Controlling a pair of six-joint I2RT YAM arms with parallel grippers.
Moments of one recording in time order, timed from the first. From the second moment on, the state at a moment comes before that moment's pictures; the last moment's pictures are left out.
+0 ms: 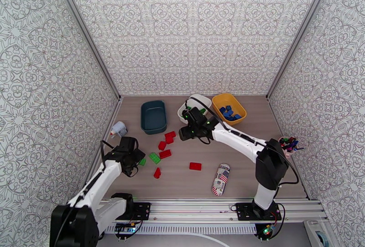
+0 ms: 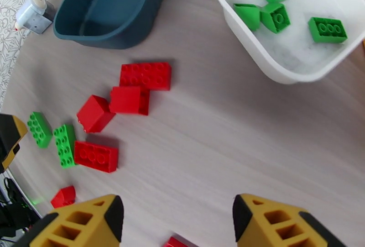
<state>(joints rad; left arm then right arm) -0.05 1.09 0.57 -0.74 -0.07 -1.07 0.78 1.78 1.47 -0.64 0.03 0.38</state>
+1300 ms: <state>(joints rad) 0.00 1.30 0.69 -0.60 0.07 -0.97 0.76 1.64 1.24 -0.52 0.06 0.46</state>
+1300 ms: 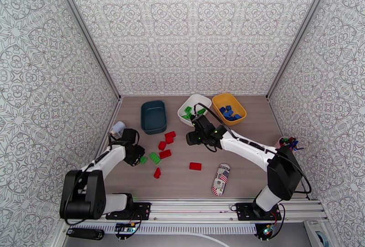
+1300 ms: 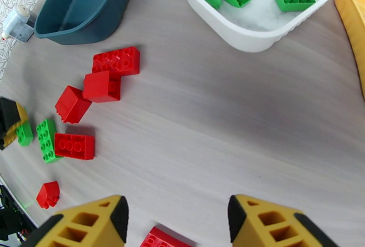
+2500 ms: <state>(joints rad) -0.38 2.11 1.76 -0.21 0.31 -0.94 0.61 1.33 1.00 -0.60 0.07 0.59</state>
